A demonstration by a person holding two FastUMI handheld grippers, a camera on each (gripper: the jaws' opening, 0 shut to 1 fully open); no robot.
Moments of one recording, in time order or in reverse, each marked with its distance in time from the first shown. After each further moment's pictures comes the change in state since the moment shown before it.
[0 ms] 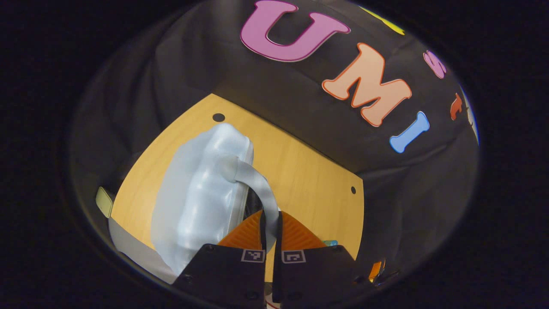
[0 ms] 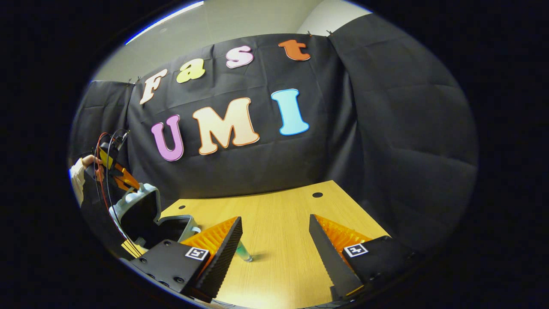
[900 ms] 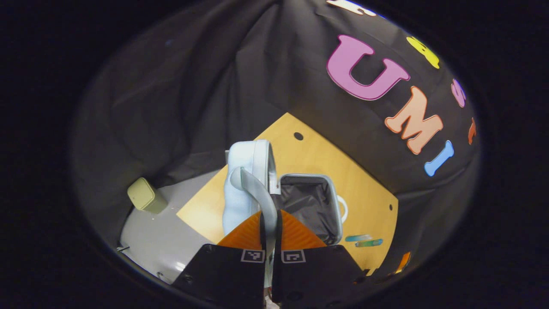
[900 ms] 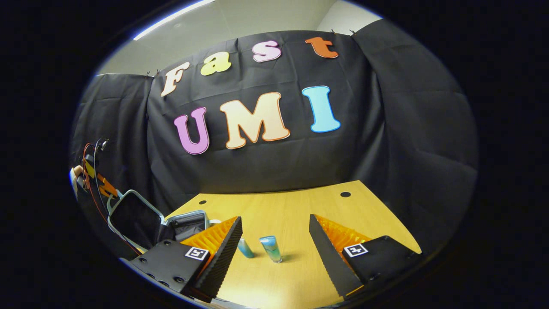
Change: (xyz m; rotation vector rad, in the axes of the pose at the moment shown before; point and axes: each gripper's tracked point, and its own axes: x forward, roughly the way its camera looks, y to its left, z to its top) left arm -0.105 0.203 -0.020 -0.092 -0.106 0.270; right arm 0.007 0.099 -0.006 -0.032 0.023 0.127
